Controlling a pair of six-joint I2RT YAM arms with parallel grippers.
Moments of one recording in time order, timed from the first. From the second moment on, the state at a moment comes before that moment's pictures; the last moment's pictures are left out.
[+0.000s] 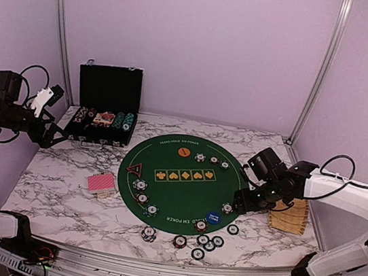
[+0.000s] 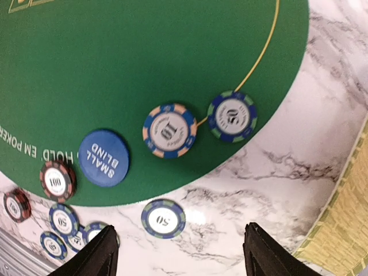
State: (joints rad) left arm 0.08 0.97 1.09 -0.92 0.50 0.54; right arm 0.68 1.32 0.89 -0.74 0.09 0.37
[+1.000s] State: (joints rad) left arm 0.08 0.98 1.09 -0.92 0.50 0.54; right arm 0.81 1.49 0.79 -0.69 0.02 0.46
